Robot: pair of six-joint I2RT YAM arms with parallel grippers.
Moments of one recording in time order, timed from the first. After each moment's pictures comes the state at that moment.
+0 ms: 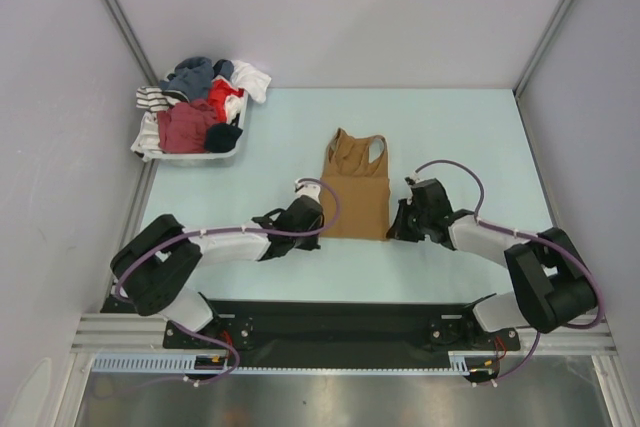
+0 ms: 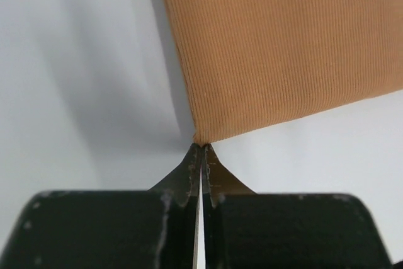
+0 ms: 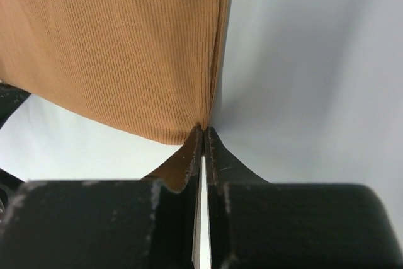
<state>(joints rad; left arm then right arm) -0.84 1.54 0.68 -0.03 -0.21 -0.58 0.43 1.41 0.56 -0.05 -0.20 0.54</state>
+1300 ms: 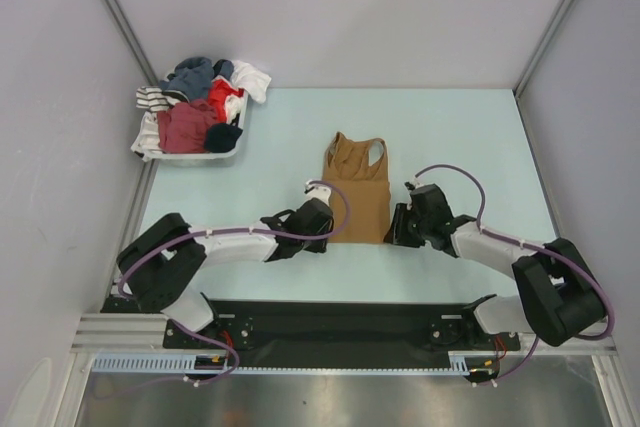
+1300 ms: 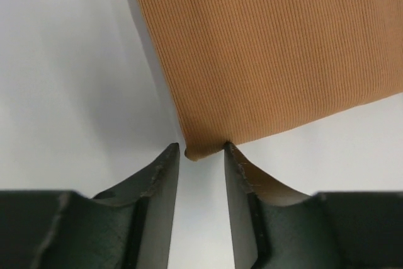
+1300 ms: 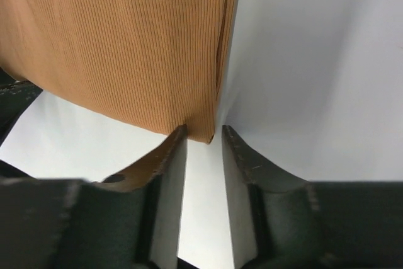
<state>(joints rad) -0.91 1.55 0.73 -0.08 -0.26 -0.56 0.47 1.32 0.52 -0.09 -0.17 0.57</state>
